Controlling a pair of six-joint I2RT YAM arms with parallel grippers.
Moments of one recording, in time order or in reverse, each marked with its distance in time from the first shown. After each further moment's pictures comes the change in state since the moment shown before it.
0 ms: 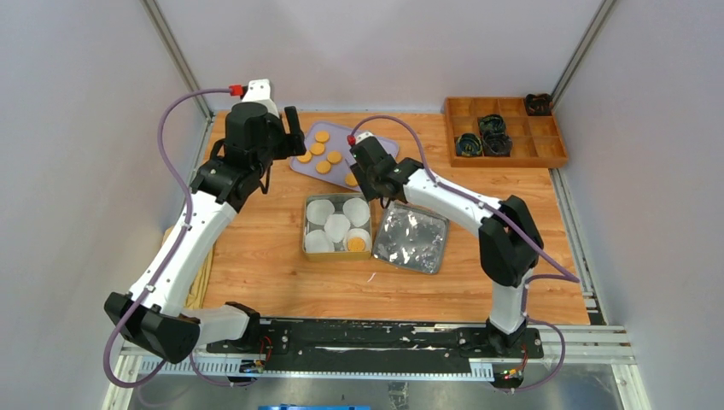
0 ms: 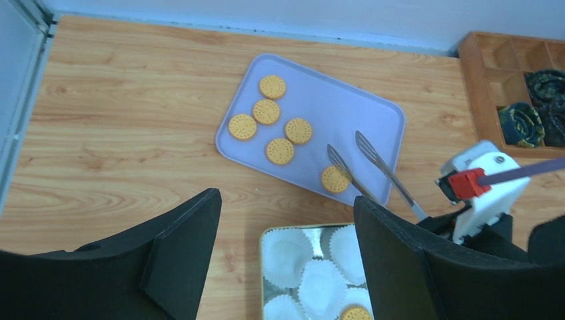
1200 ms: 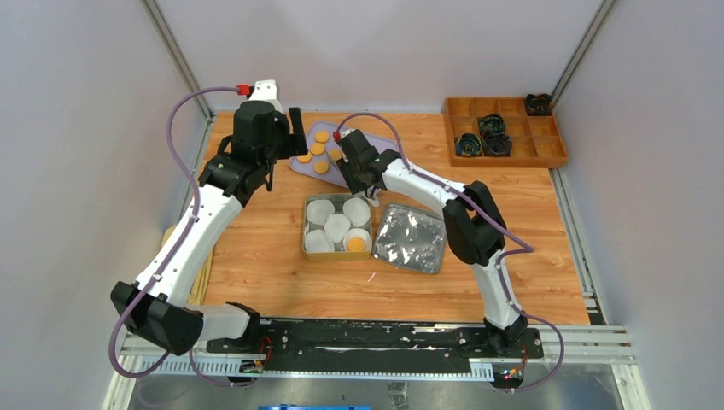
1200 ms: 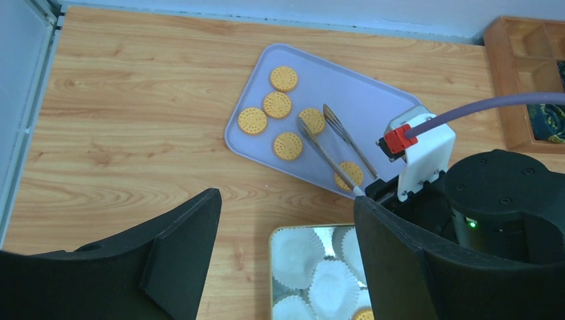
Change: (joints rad) left arm 0.000 0.046 0.008 0.001 -0.032 0.023; right arm -0.051 0.303 0.262 0.021 -0.143 -0.031
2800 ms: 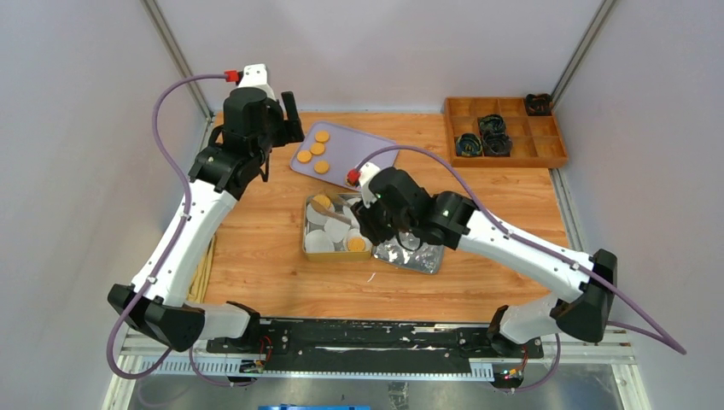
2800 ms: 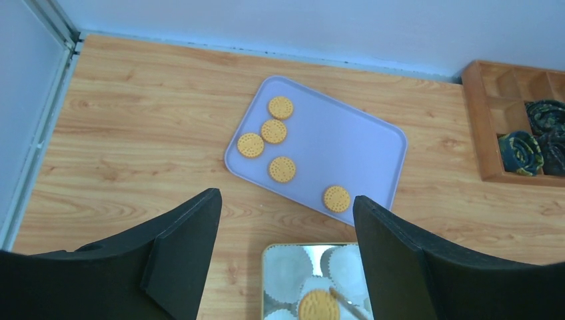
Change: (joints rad) left arm 0.000 0.019 0.140 -0.050 -0.031 -0.019; right arm 0.247 -0.729 -0.410 -0.165 -0.089 0.029
